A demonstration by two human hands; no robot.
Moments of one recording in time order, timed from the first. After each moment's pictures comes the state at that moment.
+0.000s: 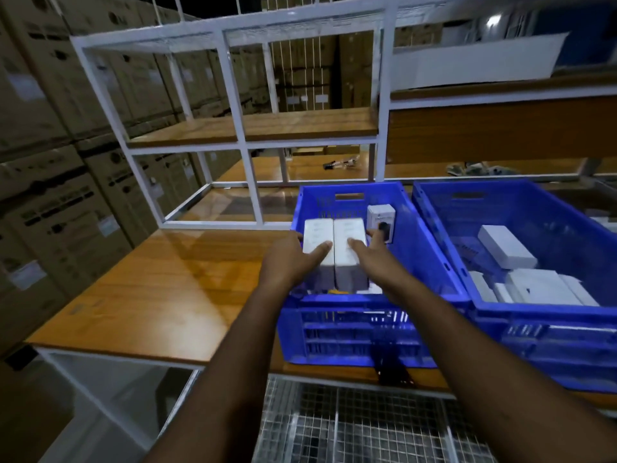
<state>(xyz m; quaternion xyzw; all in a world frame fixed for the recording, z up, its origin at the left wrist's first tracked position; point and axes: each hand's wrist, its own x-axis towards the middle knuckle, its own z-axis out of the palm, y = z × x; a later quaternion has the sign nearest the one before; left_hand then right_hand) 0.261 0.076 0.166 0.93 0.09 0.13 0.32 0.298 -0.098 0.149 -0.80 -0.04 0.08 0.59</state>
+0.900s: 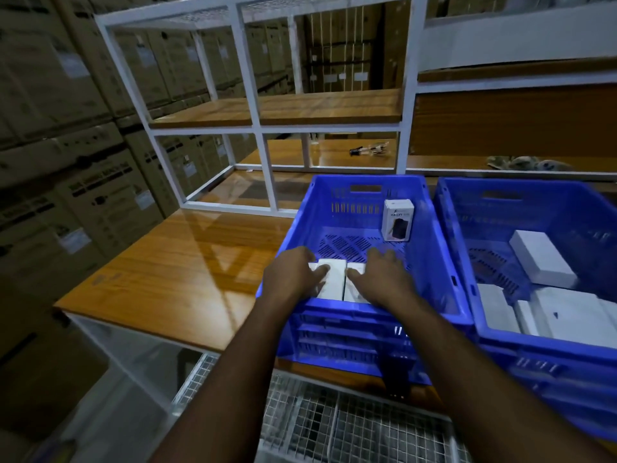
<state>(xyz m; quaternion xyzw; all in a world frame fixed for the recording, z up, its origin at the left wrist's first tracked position) 0.273 0.049 0.137 0.97 0.16 0.10 0.18 0.318 -0.117 0.135 -0.97 -0.10 0.09 0.20</state>
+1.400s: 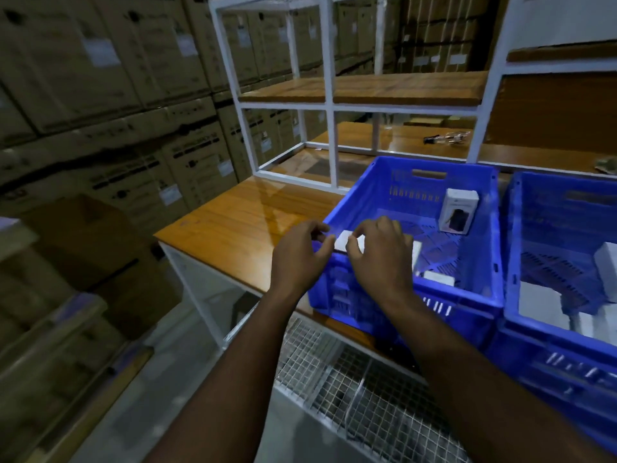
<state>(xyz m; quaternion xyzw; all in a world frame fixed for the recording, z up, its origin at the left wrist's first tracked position) 0.174 0.039 0.138 0.89 0.18 0.33 0.26 0.249 -0.088 0.137 -0.88 -0.29 -0.22 0.30</state>
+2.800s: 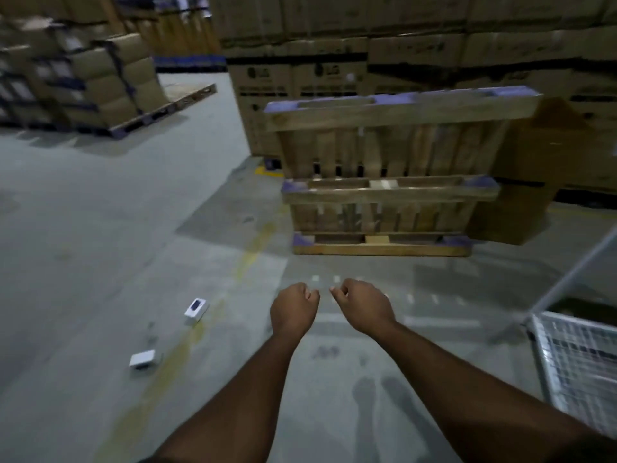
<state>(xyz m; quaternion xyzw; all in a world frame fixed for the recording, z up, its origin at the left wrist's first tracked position) -0.588 -0.084 -0.024 0.42 0.86 0.25 0.15 -0.454 -0.032 -0.001 -0.53 -0.81 0.22 0.12</state>
